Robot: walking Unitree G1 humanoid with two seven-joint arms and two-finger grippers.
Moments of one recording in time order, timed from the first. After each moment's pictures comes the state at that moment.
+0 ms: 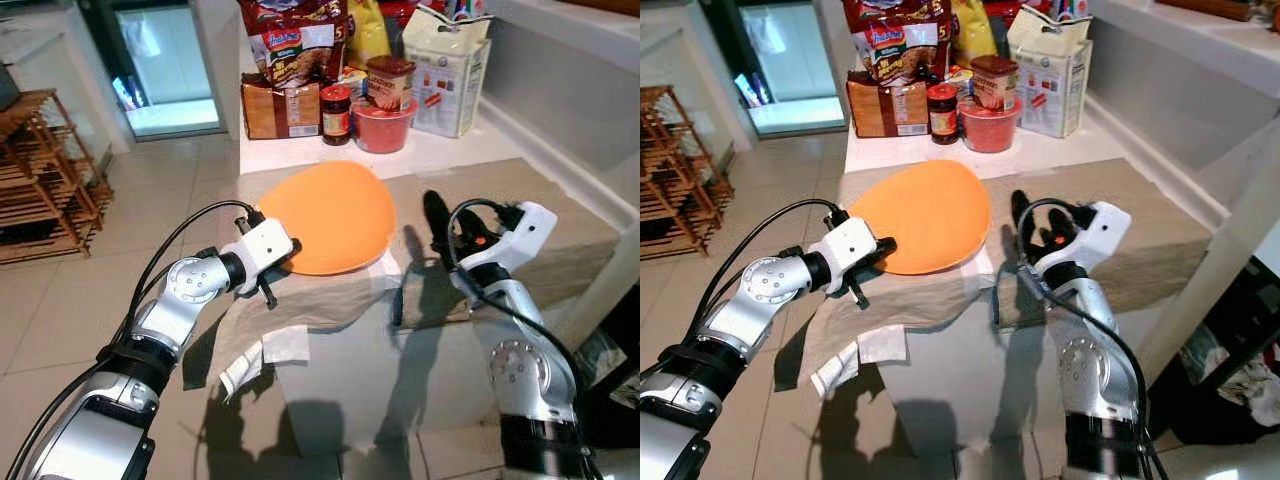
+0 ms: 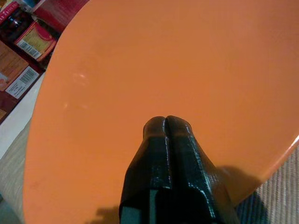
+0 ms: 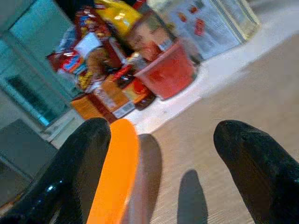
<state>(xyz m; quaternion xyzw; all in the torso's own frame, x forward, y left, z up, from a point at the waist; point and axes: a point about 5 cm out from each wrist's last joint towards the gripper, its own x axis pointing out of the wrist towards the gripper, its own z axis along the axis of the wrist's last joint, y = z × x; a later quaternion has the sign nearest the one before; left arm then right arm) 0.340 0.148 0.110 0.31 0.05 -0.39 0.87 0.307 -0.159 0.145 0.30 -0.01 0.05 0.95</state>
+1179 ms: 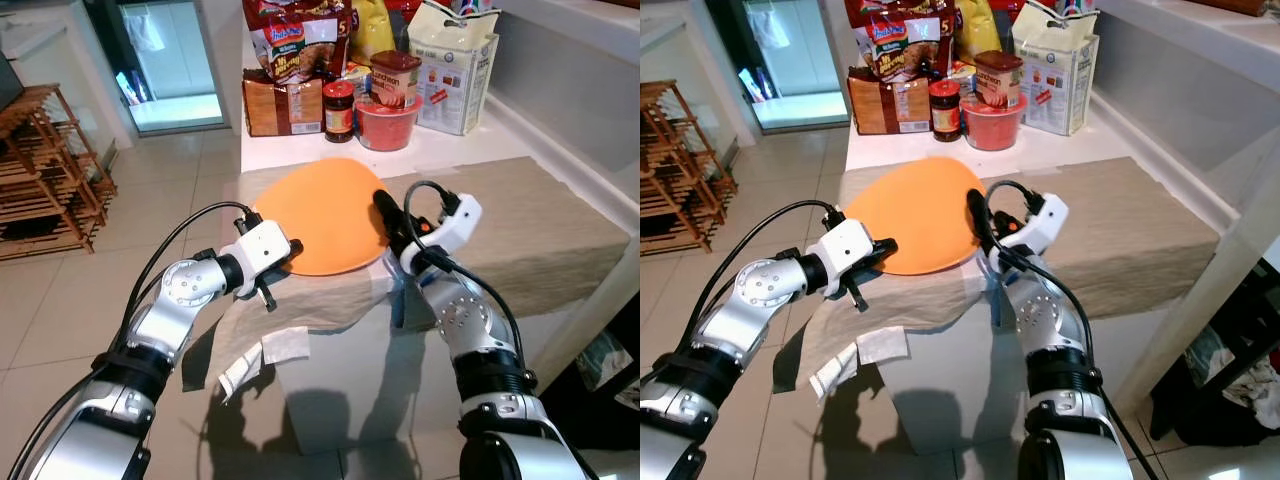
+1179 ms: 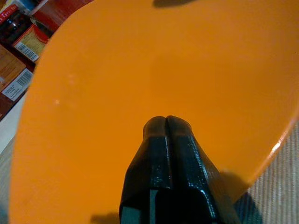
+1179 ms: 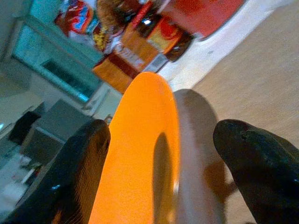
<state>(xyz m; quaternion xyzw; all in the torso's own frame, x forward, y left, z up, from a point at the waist) 0.332 0.148 0.112 0.29 0.04 -0.41 0.87 0.352 -0.107 0.123 0.39 0.06 0.14 0.91</state>
